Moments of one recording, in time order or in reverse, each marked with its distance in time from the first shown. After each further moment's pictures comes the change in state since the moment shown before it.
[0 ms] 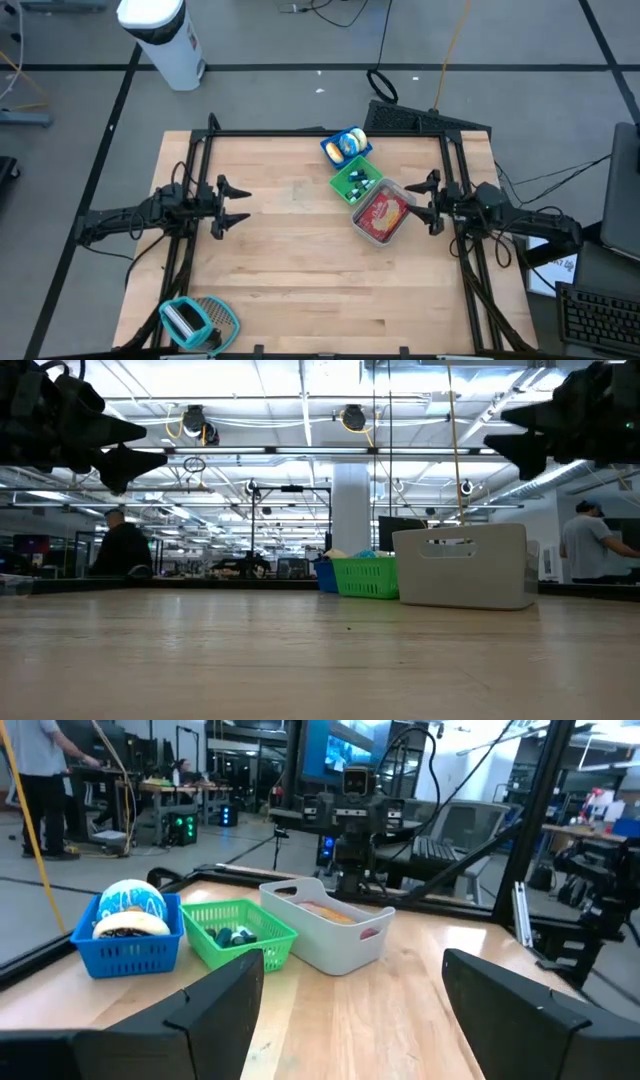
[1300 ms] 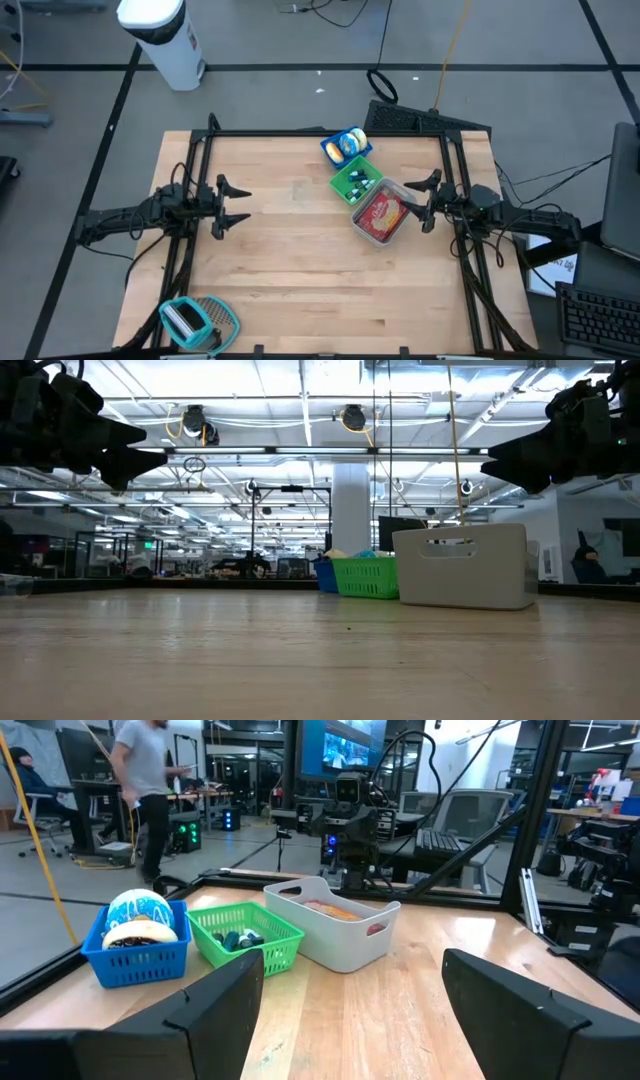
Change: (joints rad) left arm 0.000 0.000 0.000 -0.006 -0.002 0.068; right arm 0.056 0.007 -0.001 -0.155 0.234 -0.094
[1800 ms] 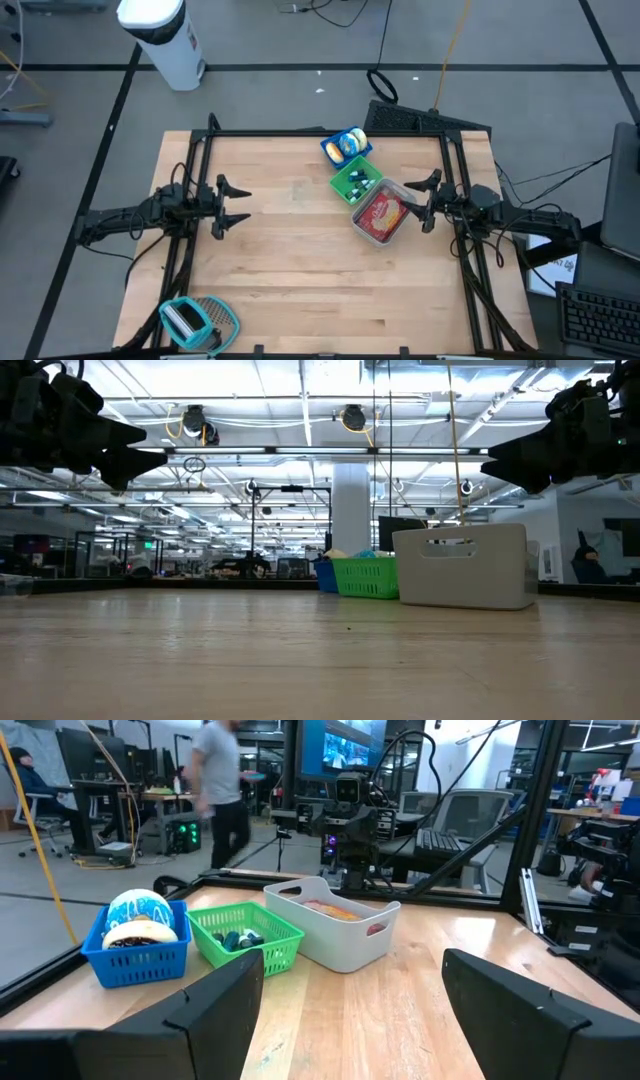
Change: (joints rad) left arm 0.000 0.000 0.000 0.000 0.000 0.000; right arm 0.000 0.000 0.000 0.001 0.000 0.000
